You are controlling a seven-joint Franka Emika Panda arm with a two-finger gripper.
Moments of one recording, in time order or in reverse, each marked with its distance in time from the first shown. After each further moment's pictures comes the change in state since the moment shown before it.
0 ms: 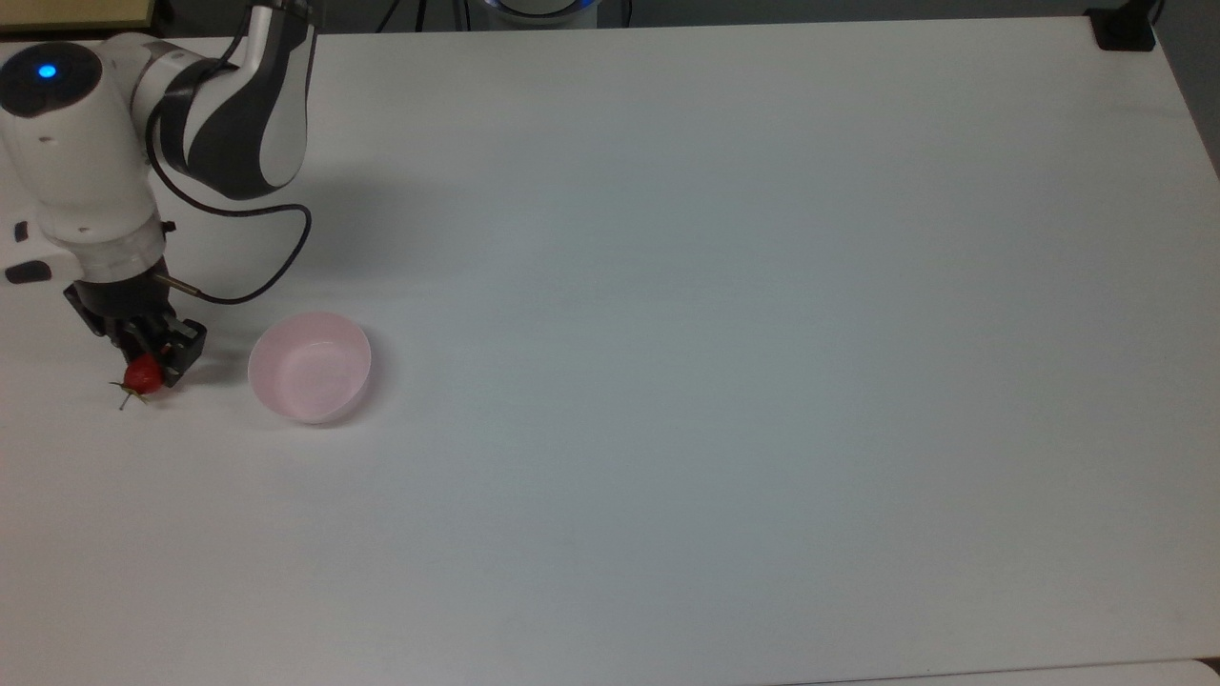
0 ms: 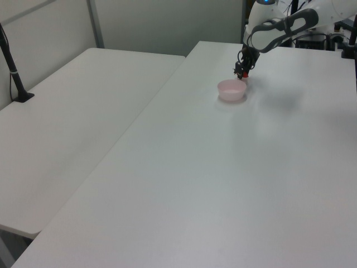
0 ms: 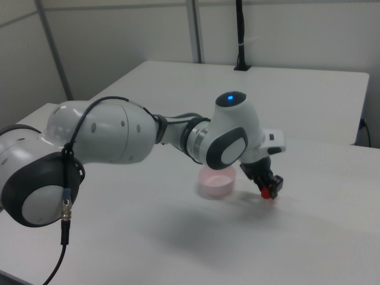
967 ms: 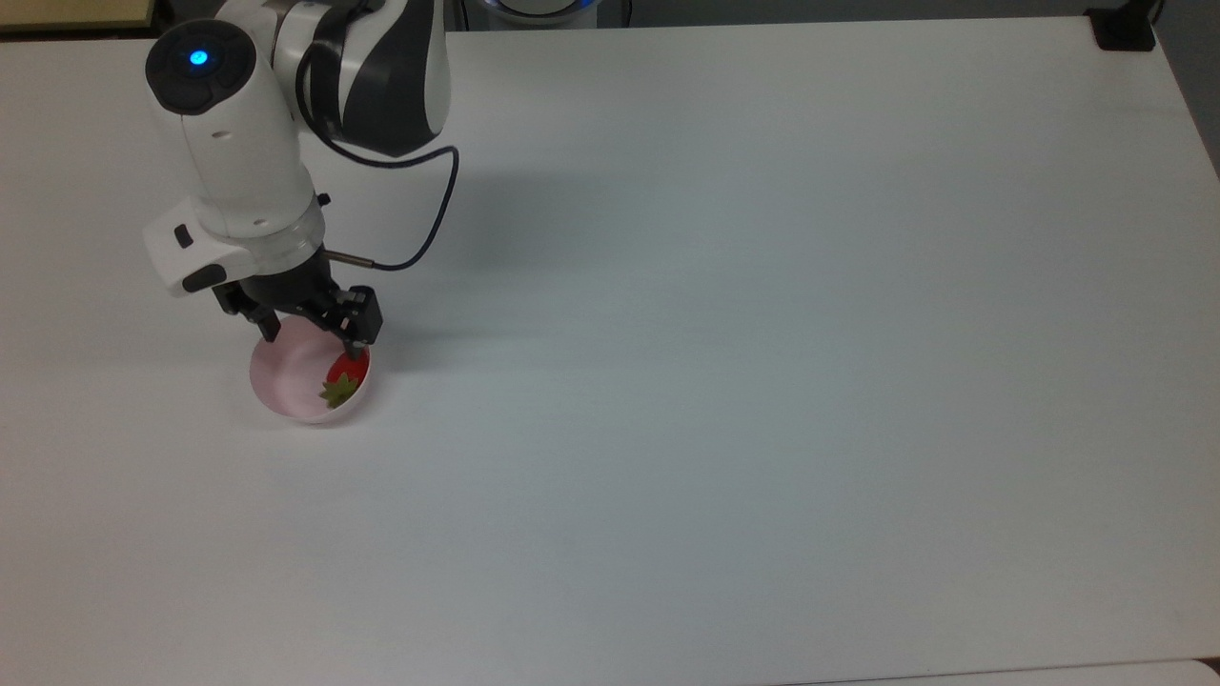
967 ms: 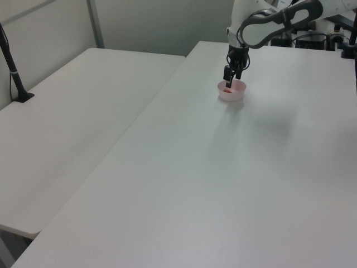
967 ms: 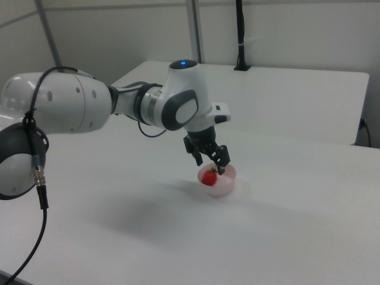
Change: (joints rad) arm 0.173 -0.164 0.043 -0.094 0.000 -0.241 0.020
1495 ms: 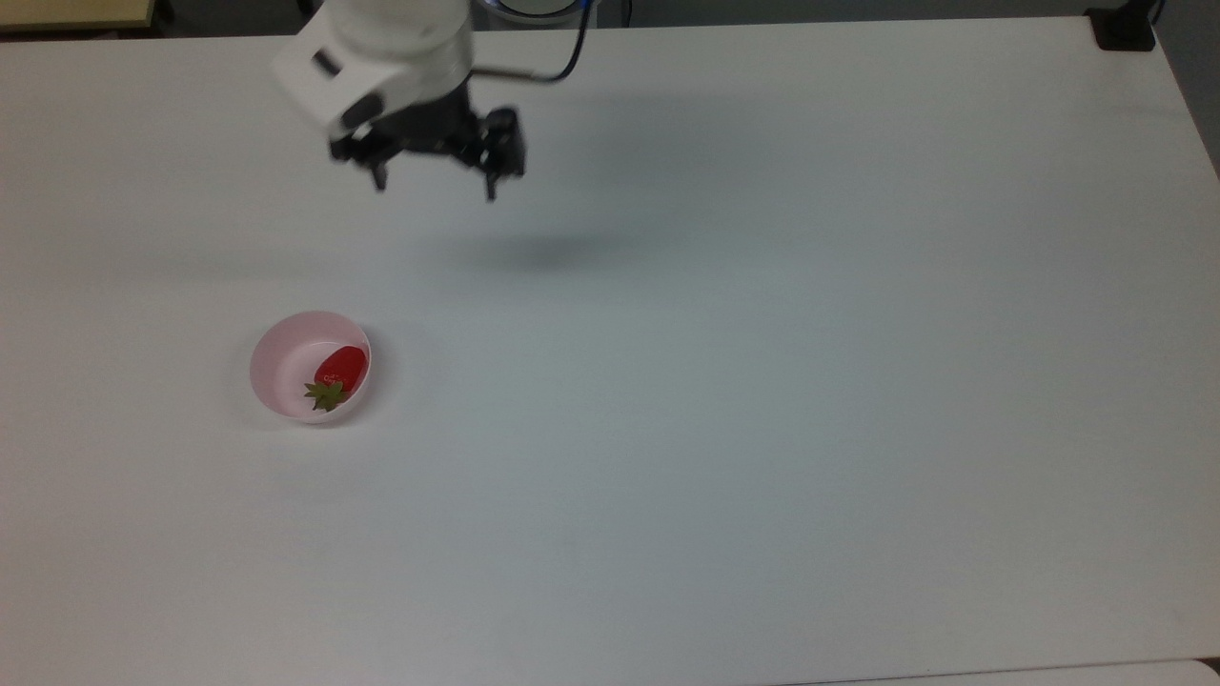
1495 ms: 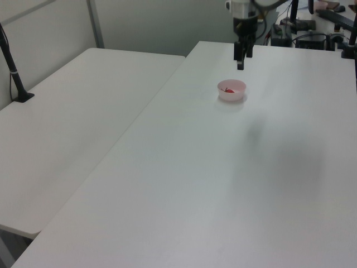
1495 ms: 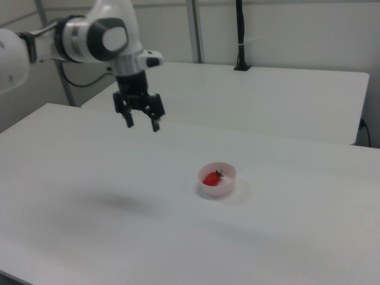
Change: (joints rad) arm 0.204 -0.290 0.002 0.010 0.000 -0.466 0.007
